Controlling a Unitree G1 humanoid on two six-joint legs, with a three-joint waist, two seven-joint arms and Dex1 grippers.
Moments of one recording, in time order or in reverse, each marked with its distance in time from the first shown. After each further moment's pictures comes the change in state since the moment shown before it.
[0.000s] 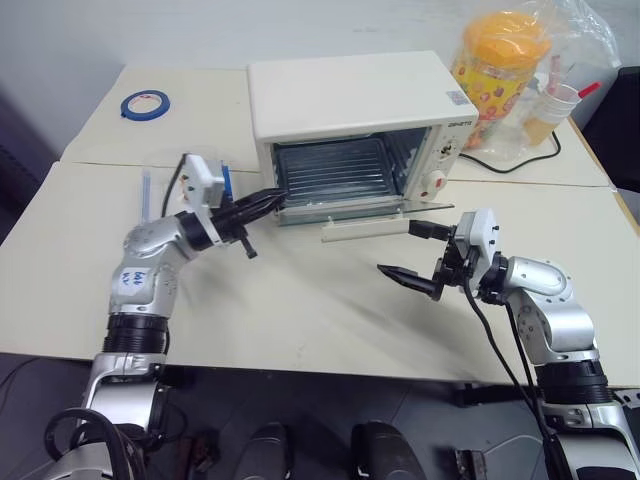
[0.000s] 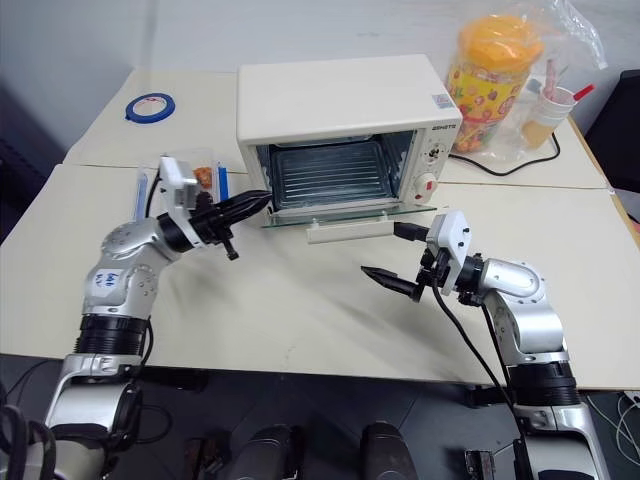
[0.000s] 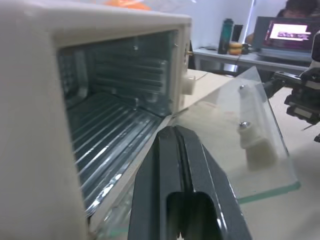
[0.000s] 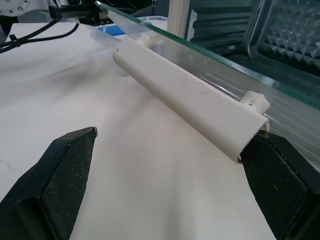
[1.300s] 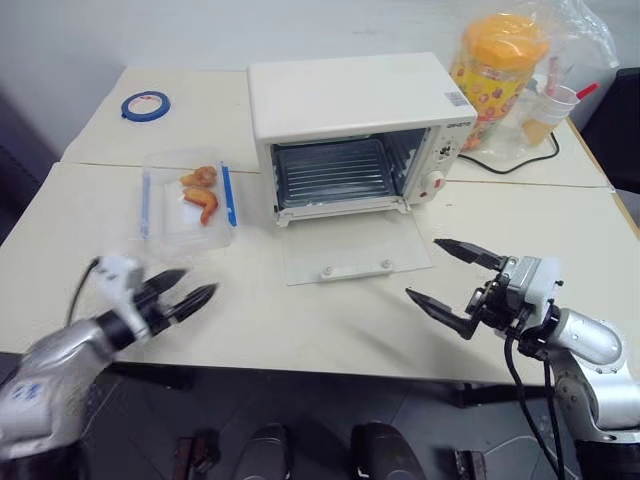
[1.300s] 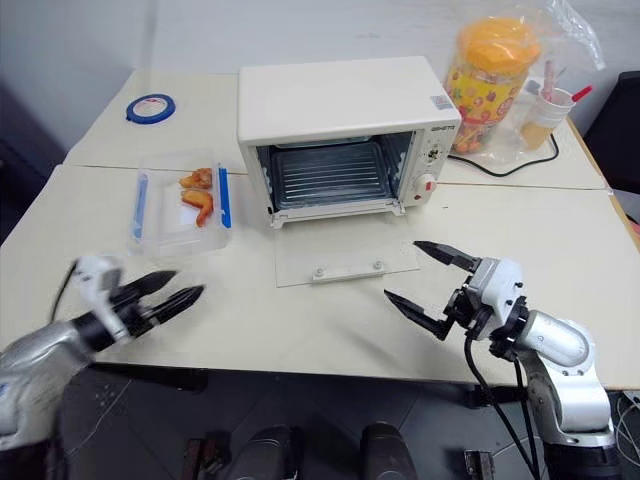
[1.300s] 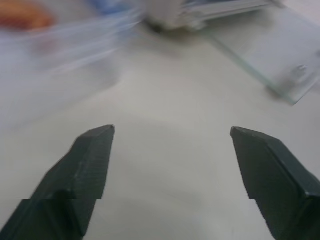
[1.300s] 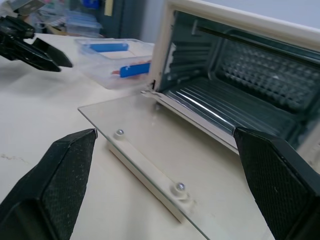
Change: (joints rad) left arm 0.784 0.137 0.522 -0.684 -0.198 0.586 0.317; right arm 0.322 -0.010 -0.111 -0.341 0.064 -0.129 -0.102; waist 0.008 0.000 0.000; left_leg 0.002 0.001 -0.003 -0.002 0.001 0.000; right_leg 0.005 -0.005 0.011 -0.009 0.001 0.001
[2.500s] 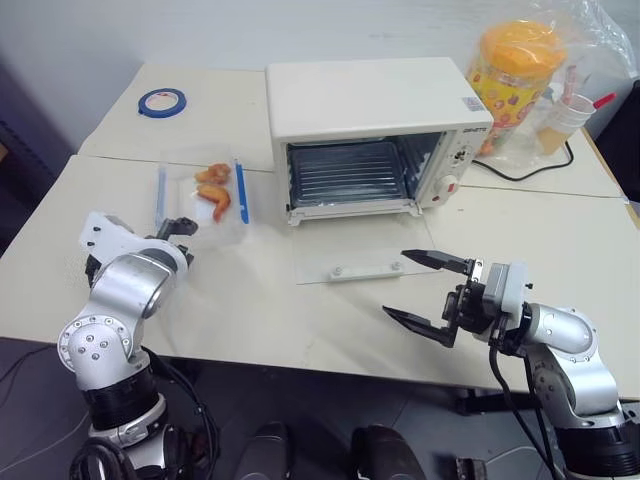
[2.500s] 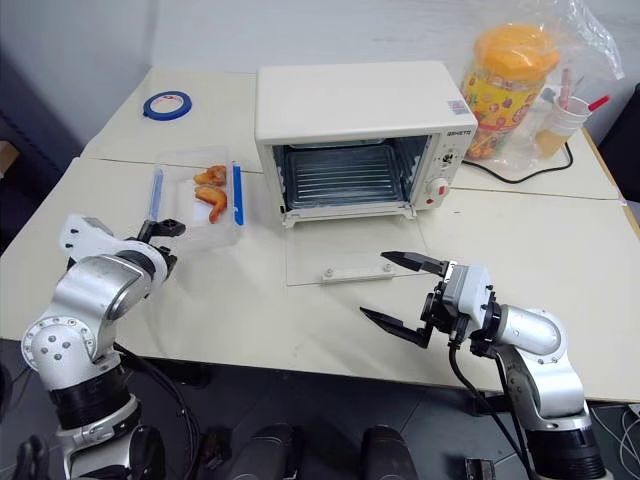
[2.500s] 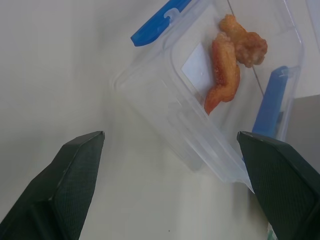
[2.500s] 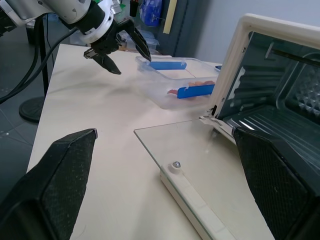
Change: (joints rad) left arm -0.591 -0.293 -0.153 0.079 -0.935 -0.044 1.976; right arm -0.008 0.002 0.070 0.028 0.008 -0.038 0.080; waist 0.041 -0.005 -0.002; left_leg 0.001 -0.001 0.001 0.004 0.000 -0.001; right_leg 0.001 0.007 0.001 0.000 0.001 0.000
